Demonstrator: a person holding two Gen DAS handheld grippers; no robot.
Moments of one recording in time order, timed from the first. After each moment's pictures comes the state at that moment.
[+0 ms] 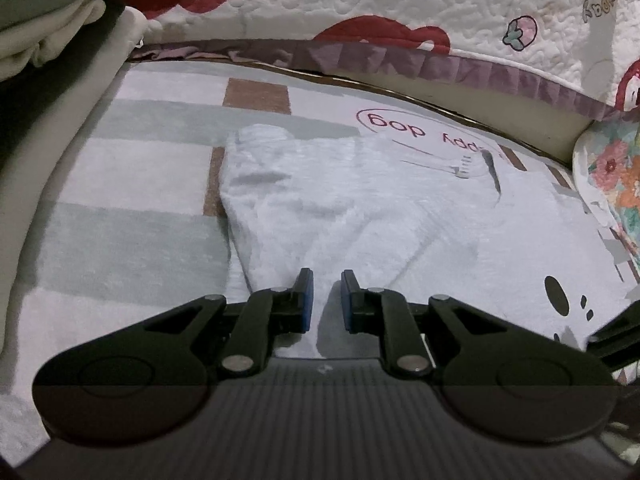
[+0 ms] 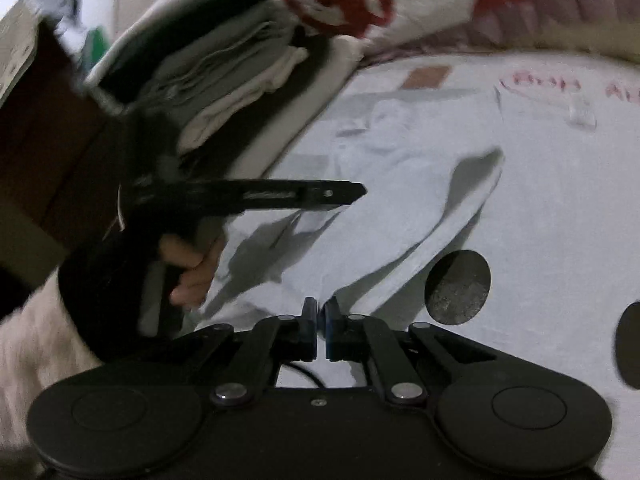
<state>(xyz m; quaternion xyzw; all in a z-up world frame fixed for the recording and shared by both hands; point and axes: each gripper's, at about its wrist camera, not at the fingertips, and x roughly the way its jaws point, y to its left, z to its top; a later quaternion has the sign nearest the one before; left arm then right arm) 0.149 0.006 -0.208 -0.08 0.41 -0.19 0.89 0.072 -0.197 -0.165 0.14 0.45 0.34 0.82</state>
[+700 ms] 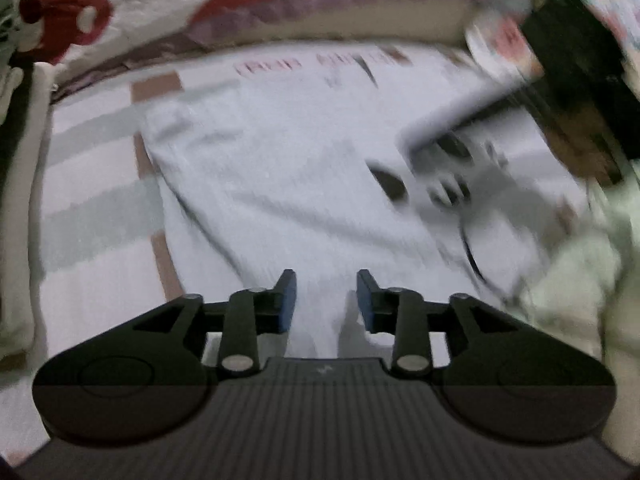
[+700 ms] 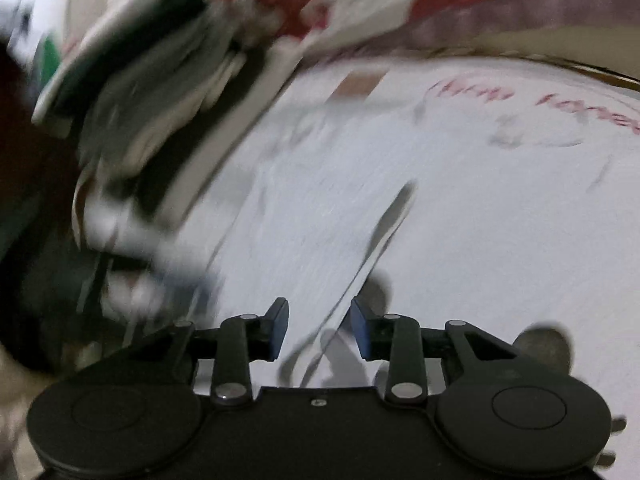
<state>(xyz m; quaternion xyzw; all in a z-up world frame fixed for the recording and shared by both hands) 0.056 -0.008 -0.177 0.08 0.43 -0.33 0.84 0.101 -0.257 -0.156 0.16 0.47 0.27 0.83</state>
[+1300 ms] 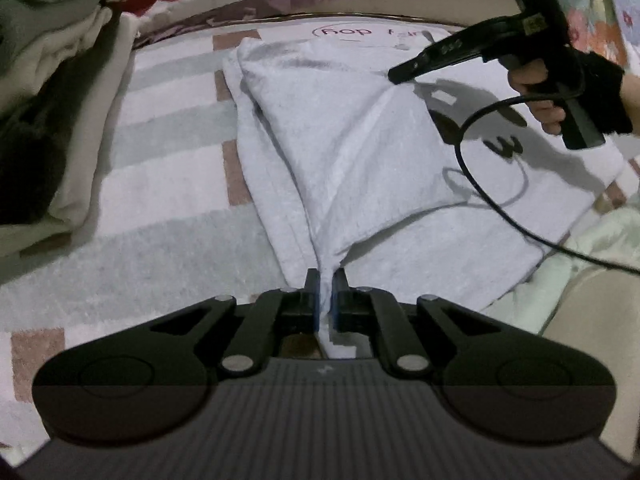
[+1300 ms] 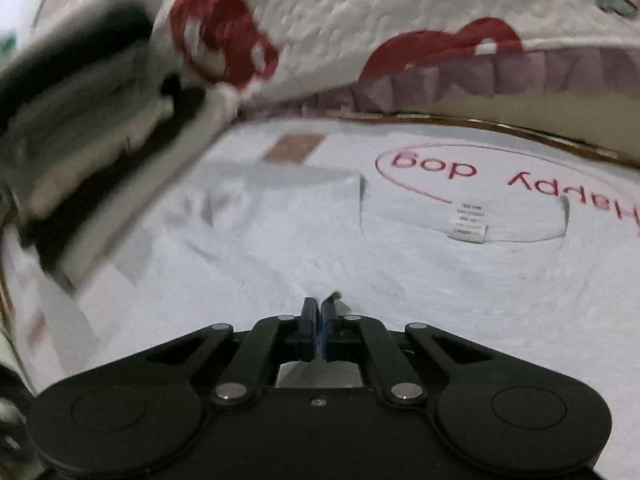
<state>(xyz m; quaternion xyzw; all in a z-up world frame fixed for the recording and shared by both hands) 0.016 0.025 -0.196 0.08 0.44 -0.22 0.87 0.152 -0.225 -0.193 0.07 0.40 0.19 0.89</state>
